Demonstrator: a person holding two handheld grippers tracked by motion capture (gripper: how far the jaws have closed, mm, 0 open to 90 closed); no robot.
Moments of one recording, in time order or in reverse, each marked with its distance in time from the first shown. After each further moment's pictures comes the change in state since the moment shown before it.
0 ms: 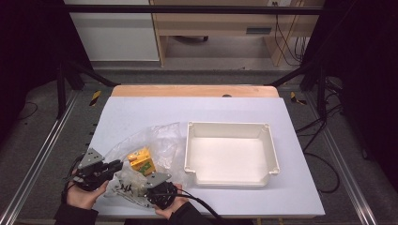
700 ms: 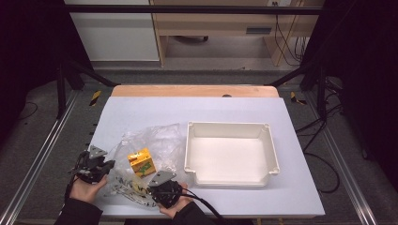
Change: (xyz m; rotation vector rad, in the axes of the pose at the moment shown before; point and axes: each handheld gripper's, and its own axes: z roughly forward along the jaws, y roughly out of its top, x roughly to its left) left arm 0.032 -0.015 0.035 0.199 0.198 -0.069; right arm -0.008 -0.006 -0.009 0.024 -0.044 0.039
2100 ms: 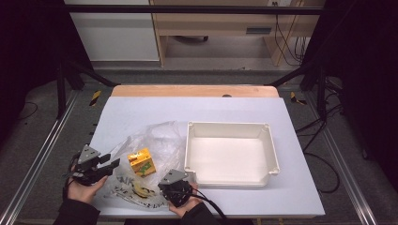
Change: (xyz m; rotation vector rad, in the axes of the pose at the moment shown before) left arm 0.002 -0.004 -0.019 -0.270 -0.115 -0.008; right arm -0.016 -0.015 -0.016 -0.017 -0.069 0.047
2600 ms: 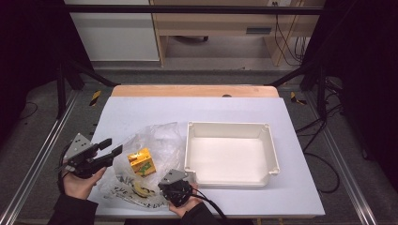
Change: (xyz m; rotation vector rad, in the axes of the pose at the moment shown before) left arm -0.021 0.057 -0.027 -0.192 -0.085 0.051; right arm -0.001 0.000 0.000 -0.001 0.004 0.001
